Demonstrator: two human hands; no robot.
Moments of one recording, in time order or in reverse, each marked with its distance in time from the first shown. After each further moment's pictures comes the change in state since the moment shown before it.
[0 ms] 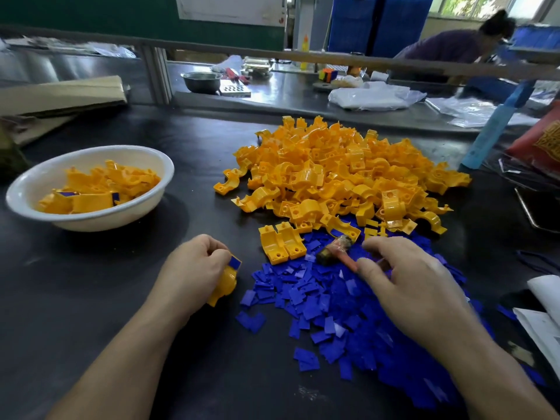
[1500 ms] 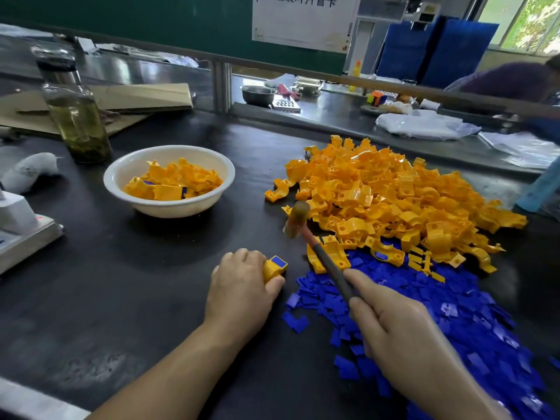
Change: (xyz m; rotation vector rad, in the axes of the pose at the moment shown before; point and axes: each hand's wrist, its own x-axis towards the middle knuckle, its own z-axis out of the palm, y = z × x) left_hand -0.029 -0.028 0.010 0.340 0.252 0.288; right_hand -0.019 -0.067 0.009 0.224 -0.354 -0.140
